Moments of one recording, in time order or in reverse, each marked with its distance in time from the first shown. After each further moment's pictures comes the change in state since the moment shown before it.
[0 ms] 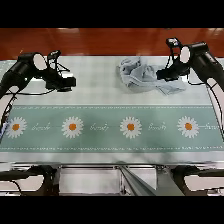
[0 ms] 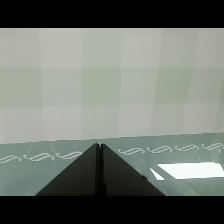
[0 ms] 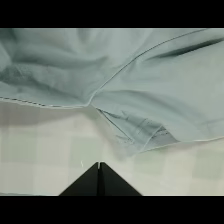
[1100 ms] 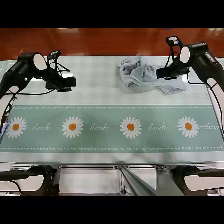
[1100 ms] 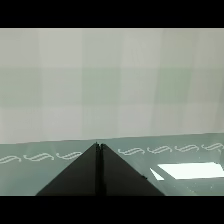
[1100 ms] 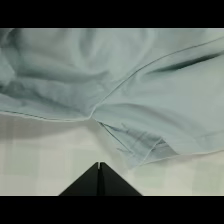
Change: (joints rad) left arm 0.000 0.000 0.000 0.000 0.003 0.000; right arm 0.000 0.000 0.000 0.002 -0.053 0.000
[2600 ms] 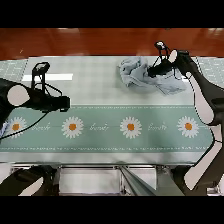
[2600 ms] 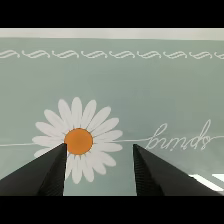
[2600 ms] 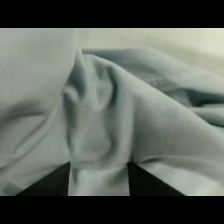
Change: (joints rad) left arm -0.154 0.536 -0.385 0.109 -0.039 -0.178; right arm -0.096 -0.460 0.323 0.273 -0.156 -0.309
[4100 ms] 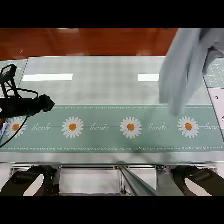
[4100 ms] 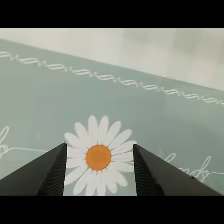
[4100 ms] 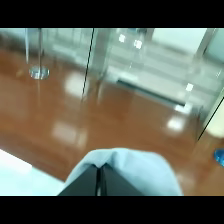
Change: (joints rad) left arm 0.226 0.235 -0.140 -0.074 0.090 0.038; right arm 0.239 1.004 0.161 -0.060 0.111 0.013
